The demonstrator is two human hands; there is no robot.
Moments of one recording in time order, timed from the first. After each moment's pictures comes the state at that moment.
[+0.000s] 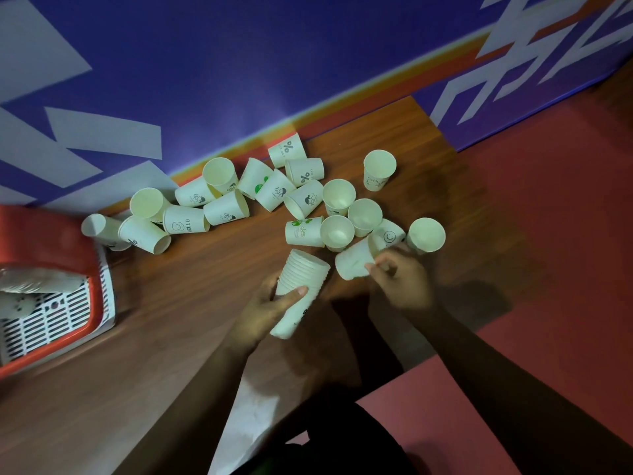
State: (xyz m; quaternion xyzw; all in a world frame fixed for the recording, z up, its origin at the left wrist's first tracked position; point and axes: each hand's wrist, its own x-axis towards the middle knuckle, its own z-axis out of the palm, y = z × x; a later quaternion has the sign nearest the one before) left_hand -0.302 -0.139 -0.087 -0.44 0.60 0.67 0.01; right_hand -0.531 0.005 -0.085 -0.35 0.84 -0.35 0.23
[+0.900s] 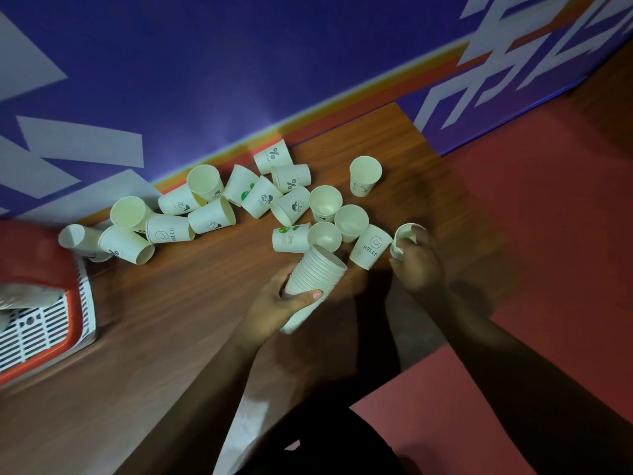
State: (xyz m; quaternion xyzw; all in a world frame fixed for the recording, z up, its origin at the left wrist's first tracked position) left_hand -0.342 -0.133 -0.067 -0.41 0.66 0.63 0.01; right_hand -0.601 0.012 -0.116 -0.36 0.92 -0.11 0.15
